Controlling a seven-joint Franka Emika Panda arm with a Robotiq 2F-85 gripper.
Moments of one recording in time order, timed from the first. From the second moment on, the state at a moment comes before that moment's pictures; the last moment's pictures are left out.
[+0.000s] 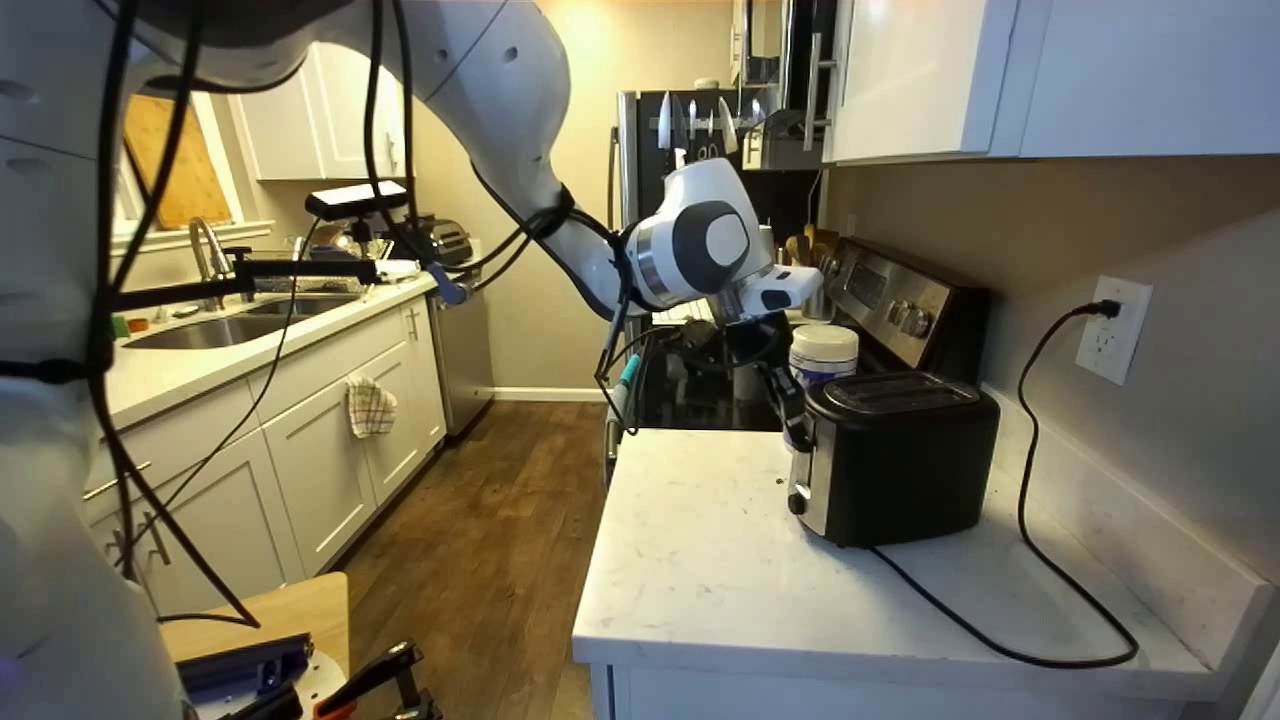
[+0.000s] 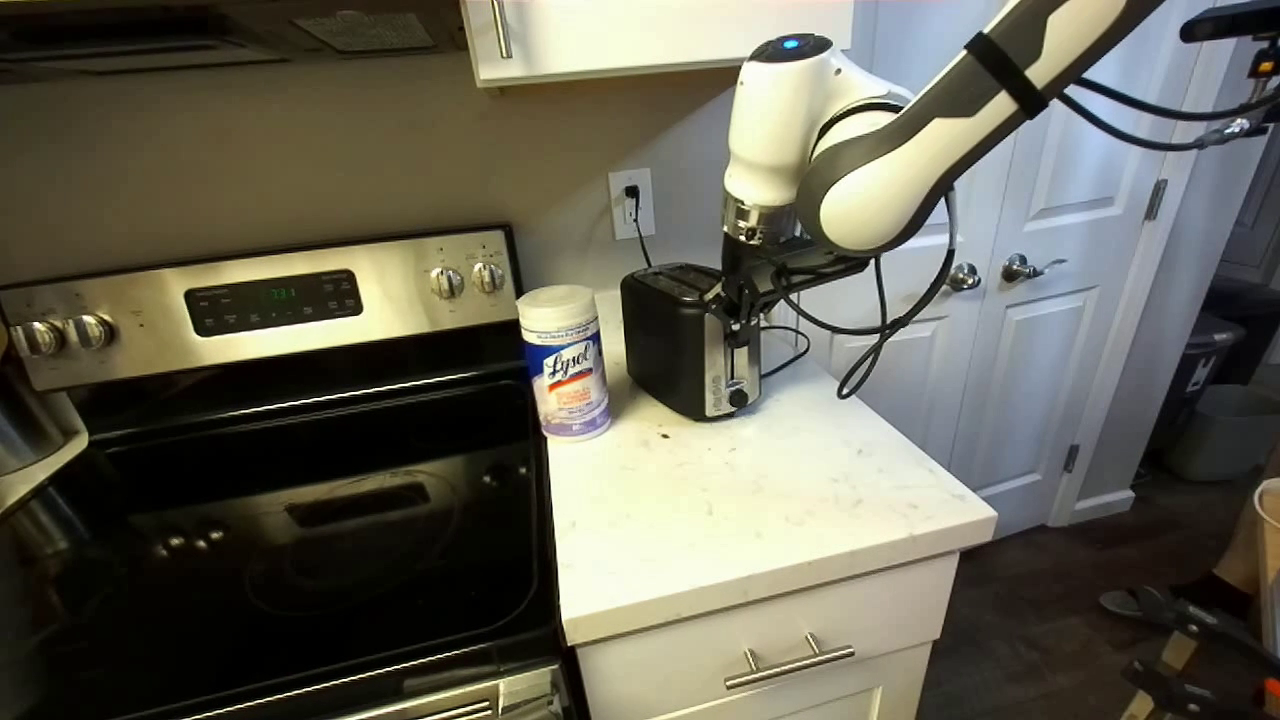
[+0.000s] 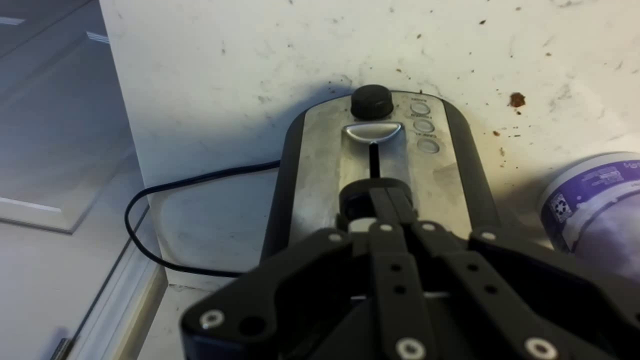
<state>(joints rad) 0.18 0.33 -0.10 -1.97 -0.42 2.57 0.85</state>
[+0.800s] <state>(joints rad) 0.19 0.44 -0.10 -1.92 -0.35 2.57 0.85</state>
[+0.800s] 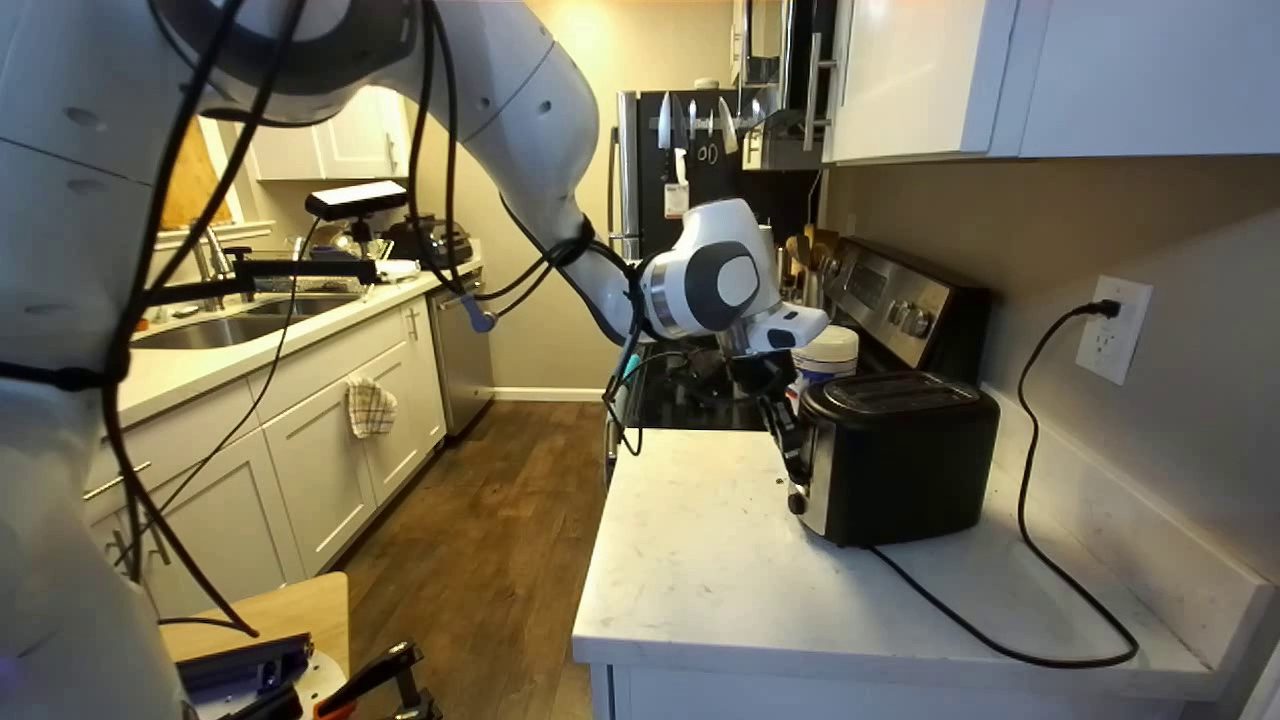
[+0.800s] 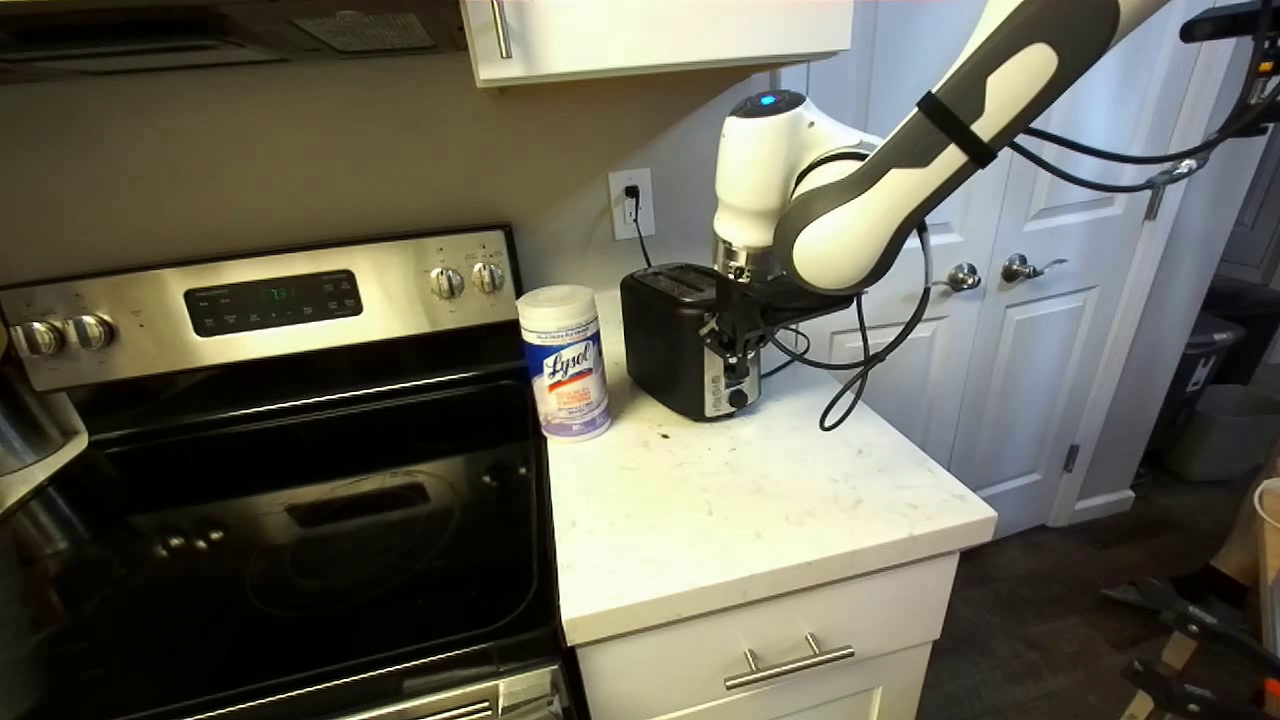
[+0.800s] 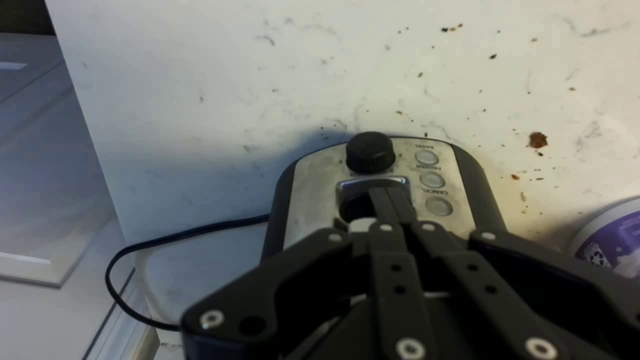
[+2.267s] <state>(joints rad) 0.28 0.42 -0.19 -1.93 -0.37 2.57 0.95</state>
